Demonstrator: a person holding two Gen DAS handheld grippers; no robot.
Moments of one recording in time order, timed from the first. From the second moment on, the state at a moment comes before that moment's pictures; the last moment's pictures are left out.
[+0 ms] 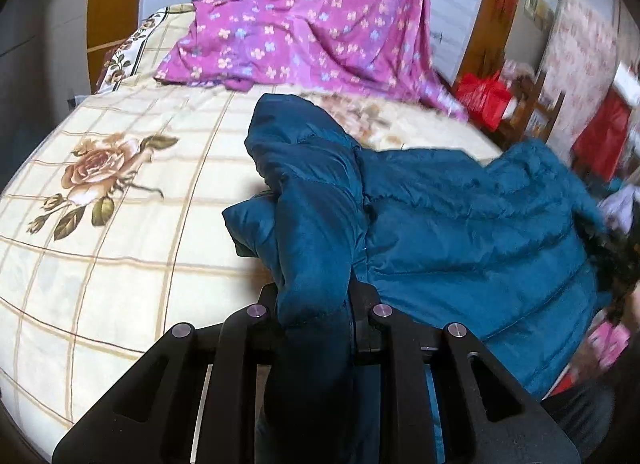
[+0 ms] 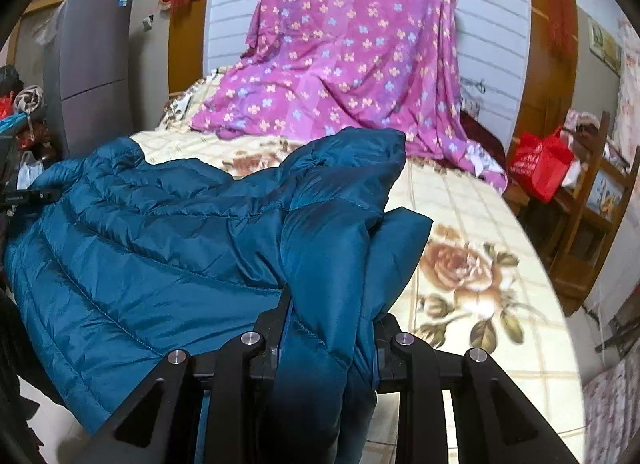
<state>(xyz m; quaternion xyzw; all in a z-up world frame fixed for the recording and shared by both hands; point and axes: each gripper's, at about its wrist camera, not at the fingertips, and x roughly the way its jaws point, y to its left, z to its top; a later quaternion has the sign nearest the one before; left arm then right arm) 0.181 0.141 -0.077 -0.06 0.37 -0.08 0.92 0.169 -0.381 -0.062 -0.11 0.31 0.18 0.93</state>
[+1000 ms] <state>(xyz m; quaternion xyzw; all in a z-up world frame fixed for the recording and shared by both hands) 0.032 0.098 -0.007 -0.04 0.39 -0.10 0.91 -0.026 -0.393 0.023 0.04 0.36 0.11 0.93</state>
